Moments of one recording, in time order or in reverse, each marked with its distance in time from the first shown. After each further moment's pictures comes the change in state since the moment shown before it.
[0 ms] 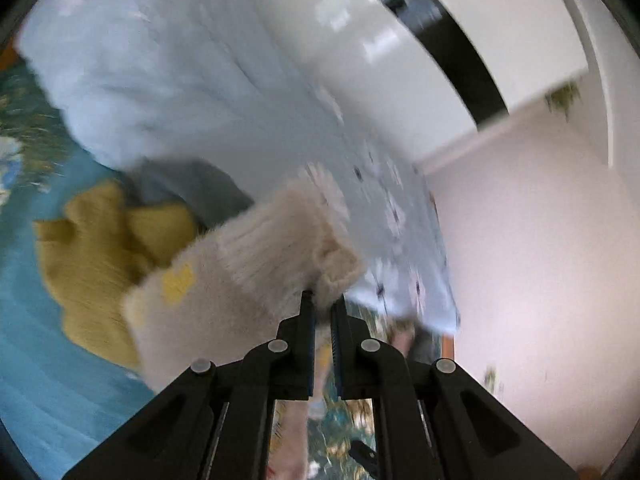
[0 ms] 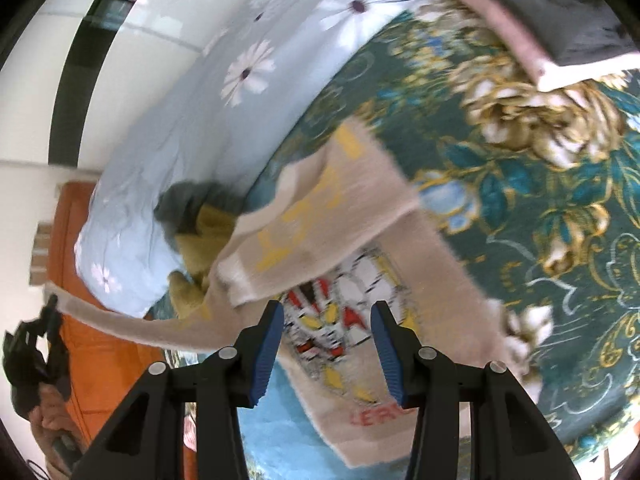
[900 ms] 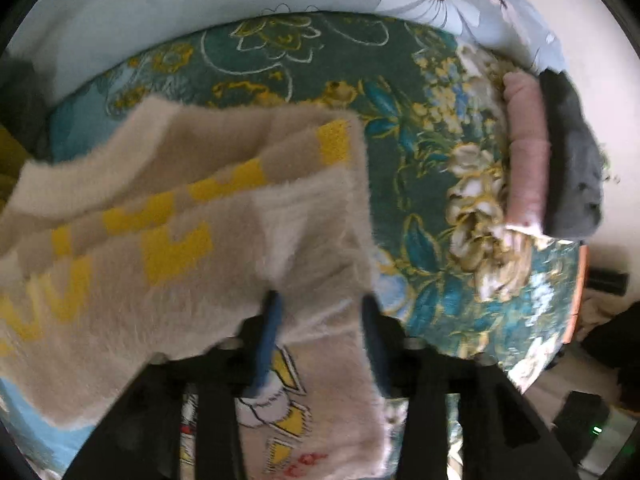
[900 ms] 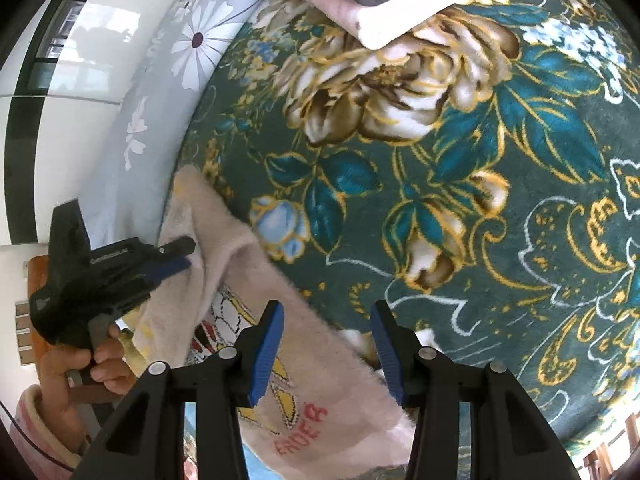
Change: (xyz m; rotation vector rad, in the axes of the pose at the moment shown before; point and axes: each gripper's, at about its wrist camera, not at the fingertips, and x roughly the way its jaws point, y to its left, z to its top) left arm 0.305 -0.047 -0.152 0.369 0.704 0.337; right arm 0.010 -0.137 0.012 0.210 -0.033 -0.106
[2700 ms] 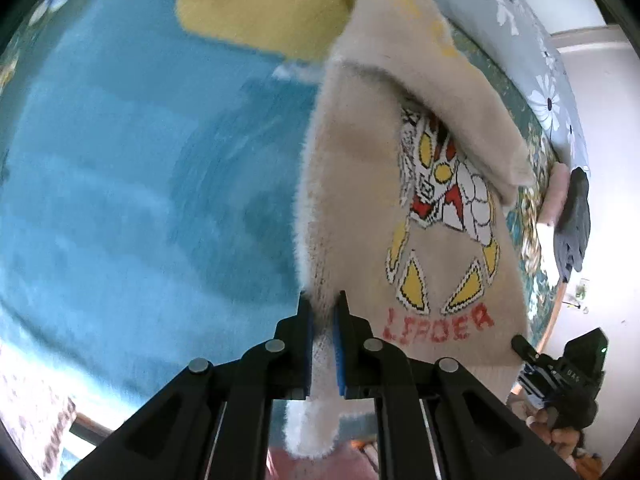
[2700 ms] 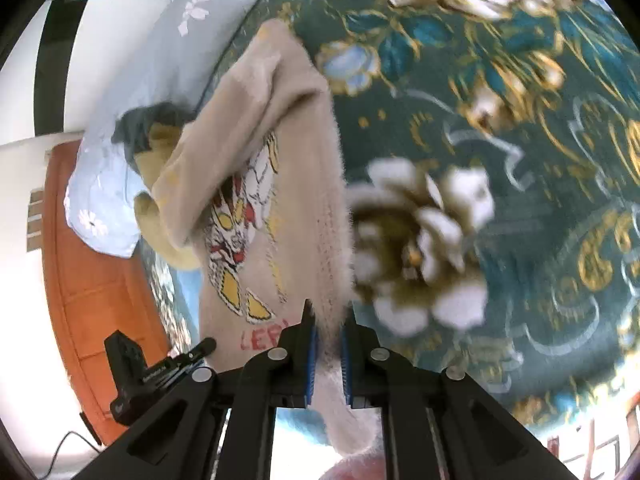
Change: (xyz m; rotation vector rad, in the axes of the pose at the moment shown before) left arm -0.071 0.216 -0.313 -0.552 -0.107 -0.108; right arm -0.018 -0.004 -0.113 -0.220 0.319 0.087
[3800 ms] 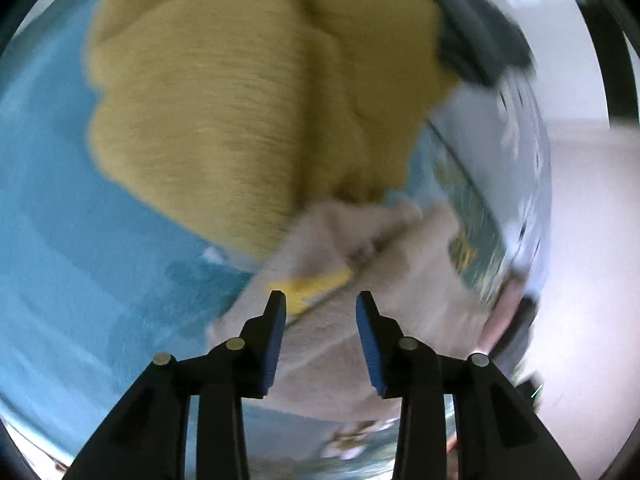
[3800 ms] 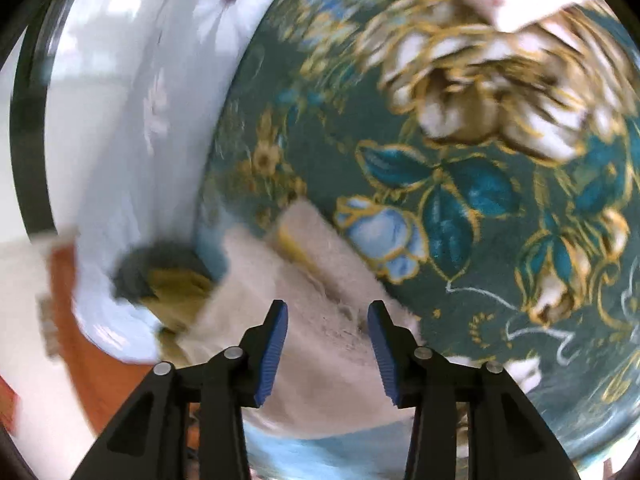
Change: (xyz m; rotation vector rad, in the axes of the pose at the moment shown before) left arm 0.005 -0.041 0.171 -0.112 -0.134 -0.161; right arm 0.029 0.045 0.179 0.164 -0.140 -0.018
